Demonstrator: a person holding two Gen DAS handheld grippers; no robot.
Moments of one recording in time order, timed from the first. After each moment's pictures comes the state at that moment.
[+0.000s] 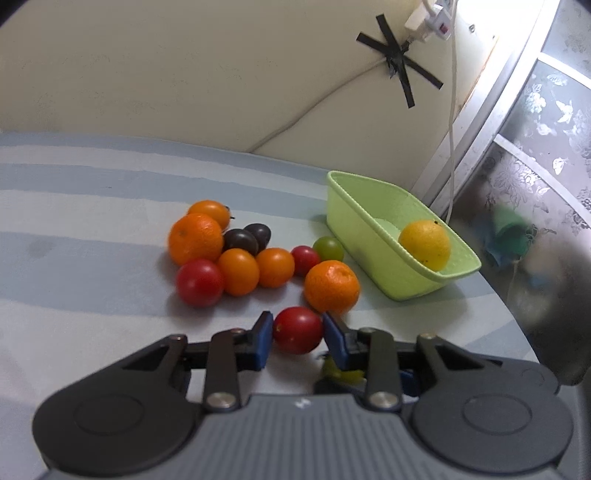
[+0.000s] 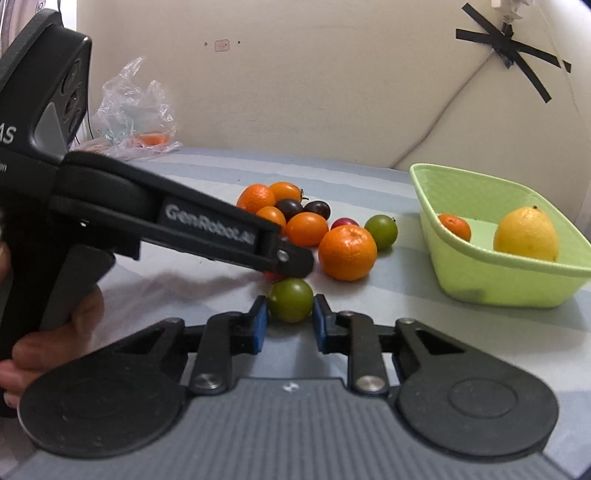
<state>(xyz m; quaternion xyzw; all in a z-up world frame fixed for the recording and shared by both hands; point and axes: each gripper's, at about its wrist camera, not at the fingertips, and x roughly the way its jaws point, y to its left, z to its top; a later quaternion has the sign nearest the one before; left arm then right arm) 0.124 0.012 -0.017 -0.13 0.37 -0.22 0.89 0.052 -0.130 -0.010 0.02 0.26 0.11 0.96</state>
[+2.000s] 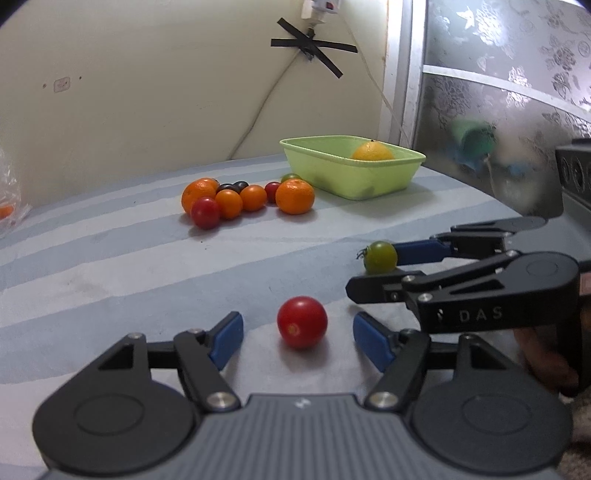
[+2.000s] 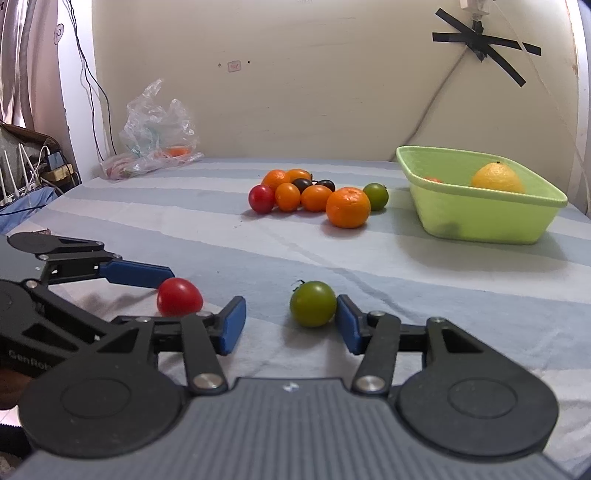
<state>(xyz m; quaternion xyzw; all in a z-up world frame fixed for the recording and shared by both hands) -0.012 0.014 -0.027 0.05 0.31 -0.24 0.92 -0.015 -0.145 -0.023 0.06 0.23 0.14 0.96</state>
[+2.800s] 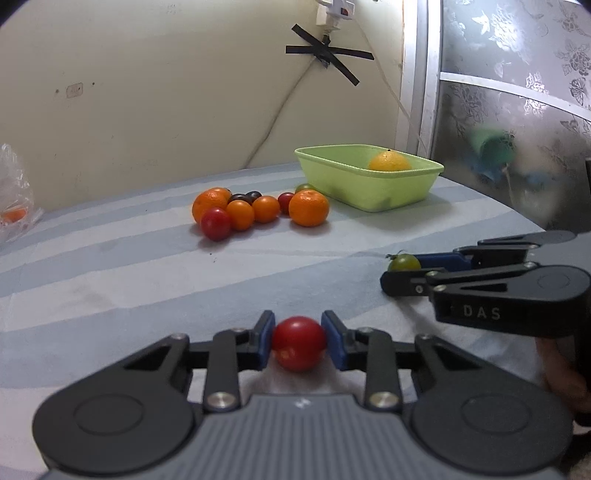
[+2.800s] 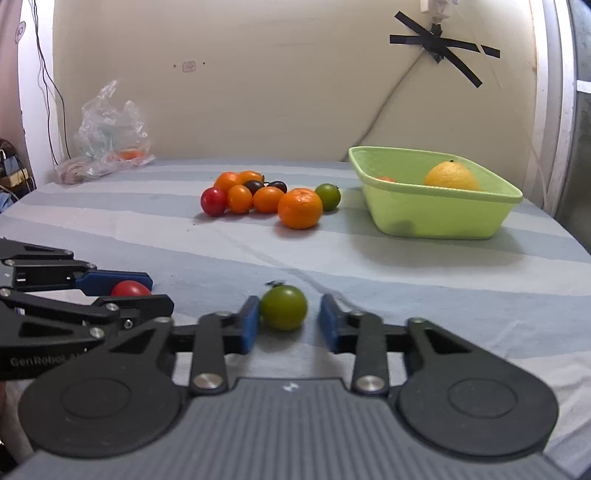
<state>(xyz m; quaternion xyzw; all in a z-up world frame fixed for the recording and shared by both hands) -0.002 0.007 -0.028 0.05 0.30 -0.21 0.93 -0.013 -0.148 -0.024 0.05 0.23 0.06 0.97</state>
